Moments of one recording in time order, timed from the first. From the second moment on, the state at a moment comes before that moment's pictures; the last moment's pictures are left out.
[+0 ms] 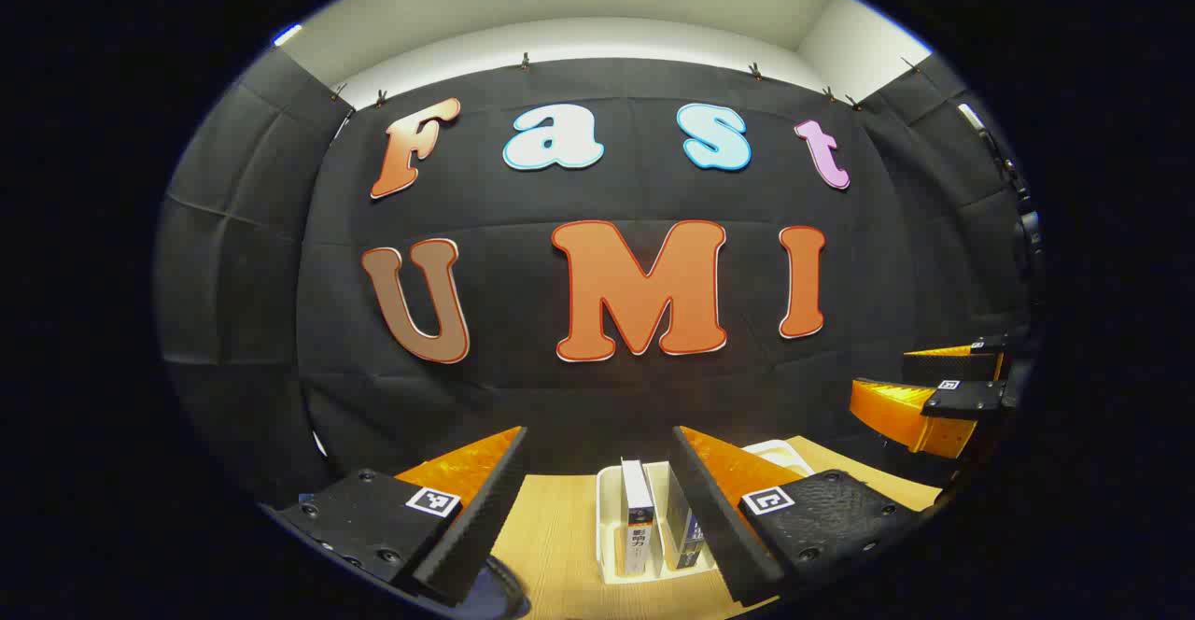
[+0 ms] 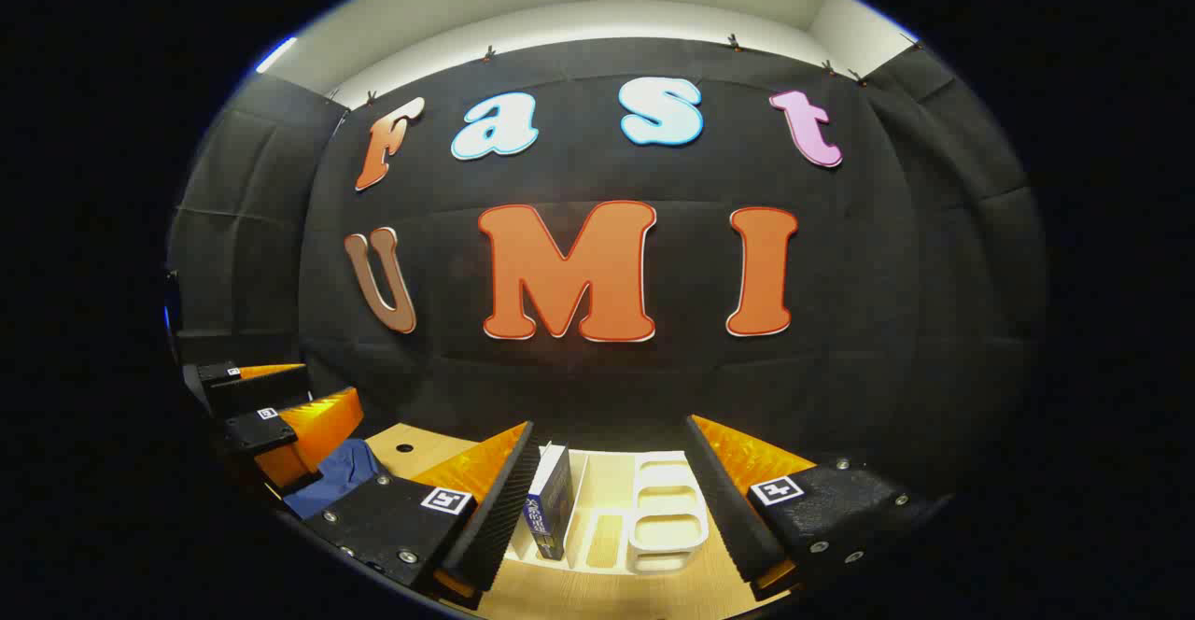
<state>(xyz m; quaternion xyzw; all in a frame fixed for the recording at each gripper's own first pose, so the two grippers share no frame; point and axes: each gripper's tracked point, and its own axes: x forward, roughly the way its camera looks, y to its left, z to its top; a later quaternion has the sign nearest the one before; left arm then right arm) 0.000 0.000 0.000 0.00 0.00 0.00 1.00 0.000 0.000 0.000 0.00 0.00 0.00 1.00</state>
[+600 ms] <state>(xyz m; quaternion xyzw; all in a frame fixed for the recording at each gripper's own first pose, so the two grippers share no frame) 0.016 0.000 -0.016 -0.02 0.01 -0.04 1.00 -0.002 0.017 -0.009 -0.01 0.01 -0.03 1.00</state>
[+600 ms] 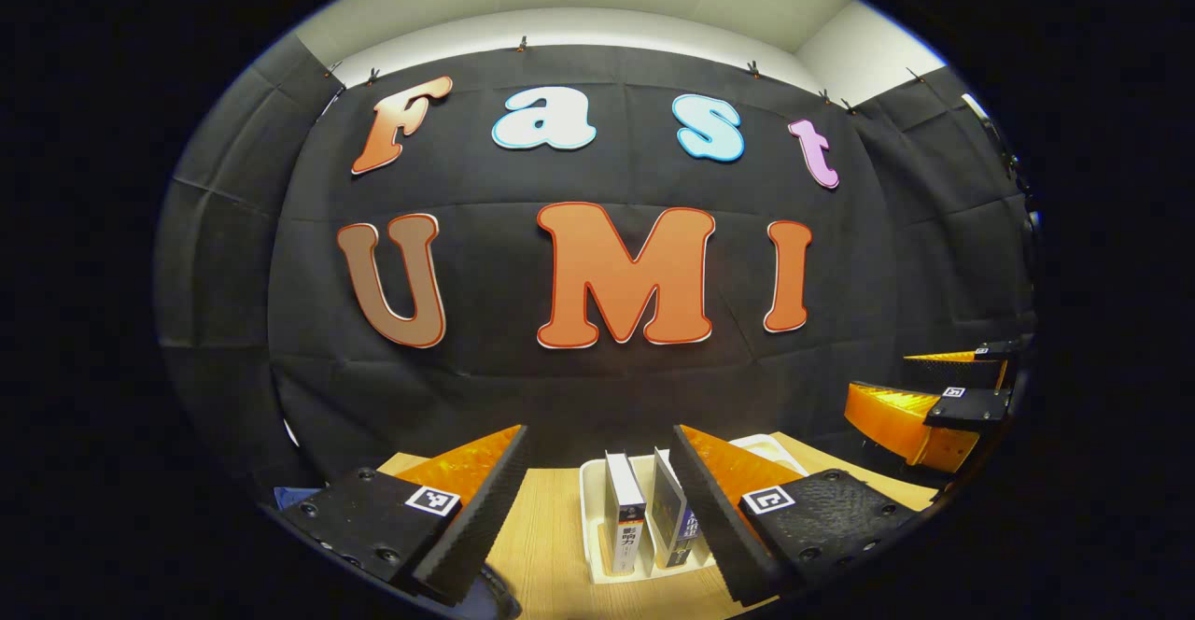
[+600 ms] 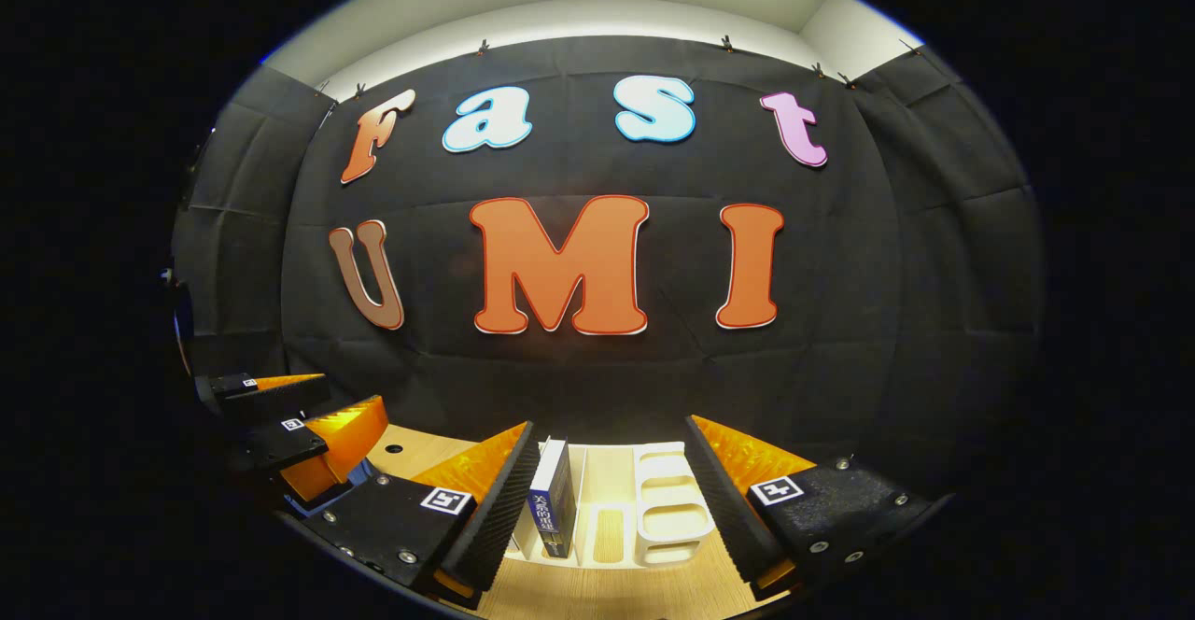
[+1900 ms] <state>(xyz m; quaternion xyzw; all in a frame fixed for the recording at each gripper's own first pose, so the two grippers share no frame) 0.011 -0.001 -0.031 0.00 0.03 -0.06 1.00 -0.010 0.029 -0.026 0.00 0.03 -0.04 1.00</state>
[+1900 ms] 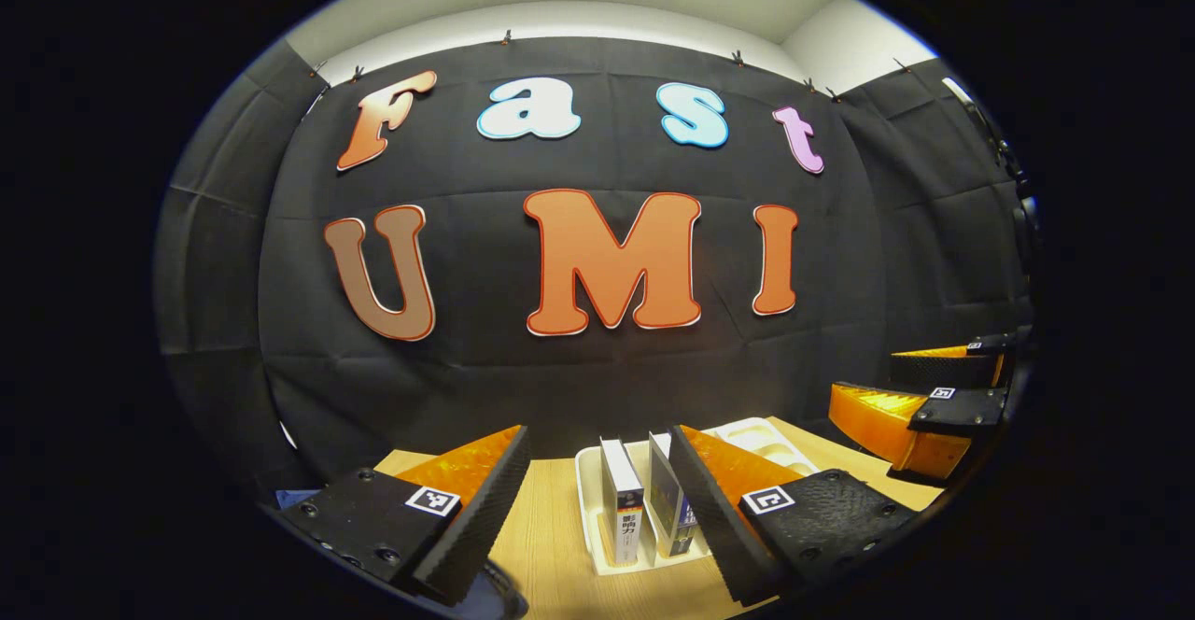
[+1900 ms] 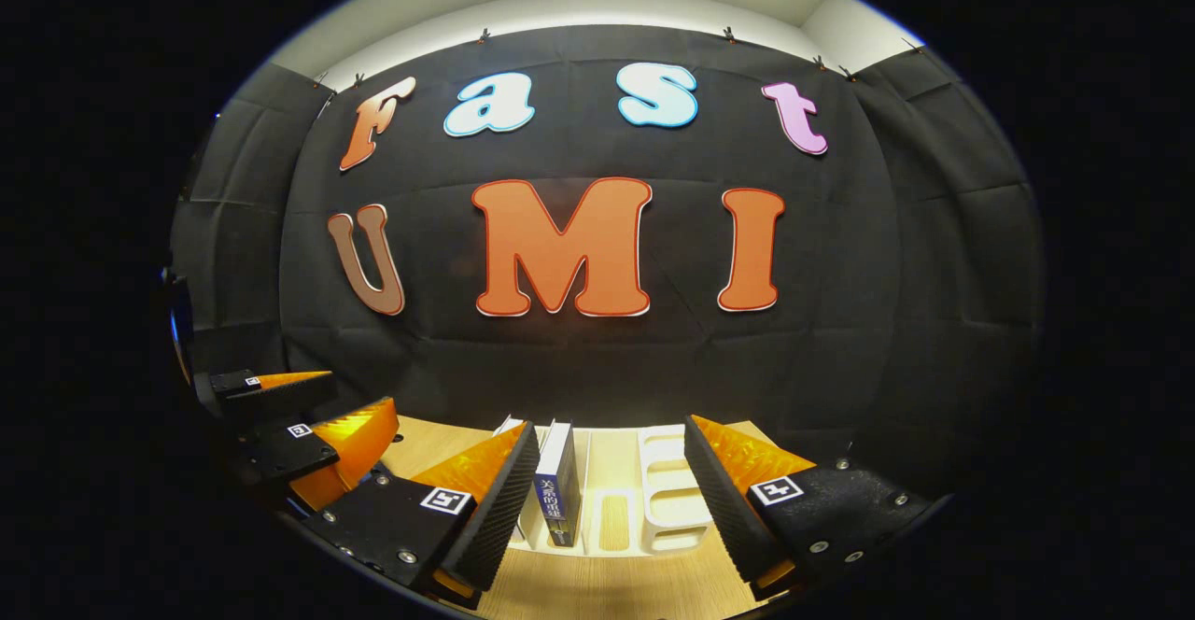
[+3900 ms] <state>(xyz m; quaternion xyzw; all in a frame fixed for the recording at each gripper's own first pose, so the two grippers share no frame) -0.062 0.105 -0.274 0.20 0.28 0.00 0.94 0.009 0.000 -0.098 0.00 0.10 -0.03 0.99</state>
